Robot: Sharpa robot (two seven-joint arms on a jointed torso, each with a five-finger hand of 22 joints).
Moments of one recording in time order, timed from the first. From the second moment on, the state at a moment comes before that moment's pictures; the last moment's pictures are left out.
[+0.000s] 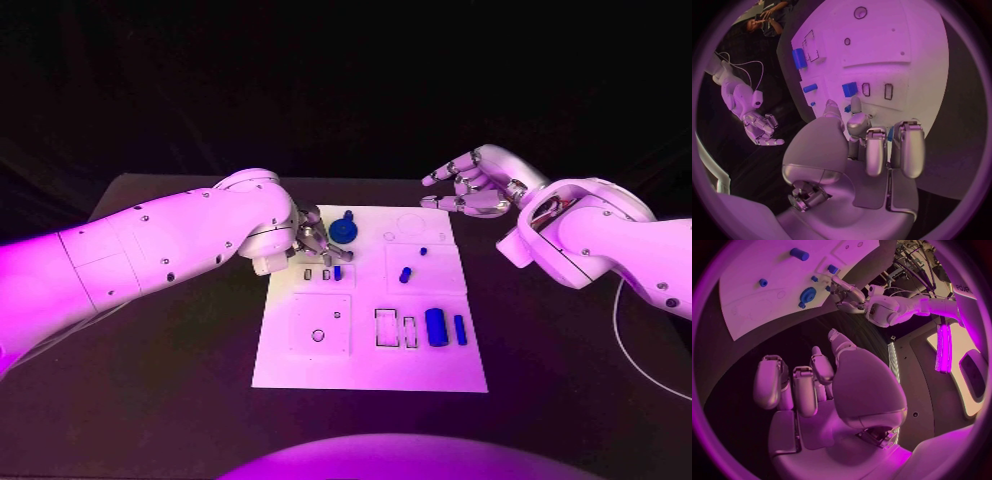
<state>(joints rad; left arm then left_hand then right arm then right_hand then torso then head) 1.27 -0.56 -0.01 1.34 -0.98 0.17 -0.70 1.21 0.04 -0.22 0.29 0.08 1.02 0.04 0.56 0.37 1.31 -0.03 1.14 1.04 1.47 -0.08 1.57 1.31 0.04 1.47 0.03 1.50 1.31 1.20 -0.99 0.04 1.68 -1.06 -0.41 -0.06 1.34 -0.10 0.14 0.14 0.22 0.98 0.15 0.07 0.07 1.35 0.06 1.18 1.27 1.47 -0.01 1.50 1.31 0.07 1.37 0.09 1.37 1.14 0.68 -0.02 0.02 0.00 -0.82</state>
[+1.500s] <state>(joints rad) 1.27 -0.51 -0.02 1.30 -1.00 0.28 -0.70 1.25 0.06 -0.22 0.28 0.09 1.00 0.04 0.60 0.42 1.32 -0.03 1.15 1.06 1.47 -0.08 1.57 1.31 0.04 1.46 0.03 1.51 1.31 1.20 -0.98 0.04 1.67 -1.06 -0.39 -0.06 1.34 -0.10 0.14 0.15 0.22 0.98 0.15 0.07 0.07 1.35 0.06 1.18 1.27 1.47 -0.01 1.50 1.31 0.07 1.37 0.09 1.37 1.14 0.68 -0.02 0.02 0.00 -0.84</state>
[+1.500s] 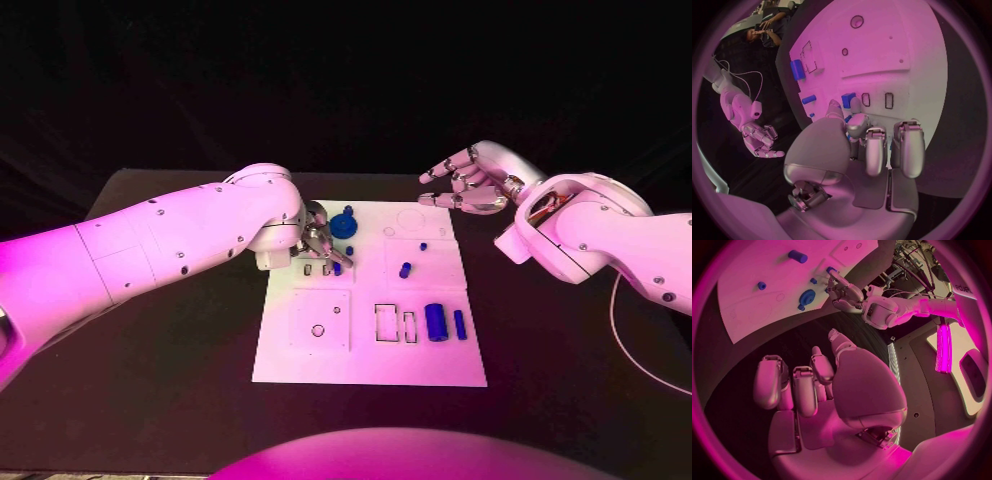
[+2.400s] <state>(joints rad) 1.27 -0.50 -0.02 1.27 -1.01 0.31 -0.70 1.29 0.10 -0.19 0.25 0.10 0.98 0.04 0.62 0.45 1.32 -0.03 1.15 1.06 1.47 -0.08 1.57 1.31 0.04 1.46 0.03 1.51 1.31 1.20 -0.98 0.04 1.67 -1.06 -0.39 -0.06 1.34 -0.10 0.14 0.15 0.22 0.98 0.15 0.07 0.07 1.35 0.06 1.18 1.27 1.47 -0.01 1.50 1.31 0.07 1.37 0.09 1.37 1.14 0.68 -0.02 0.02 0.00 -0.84</state>
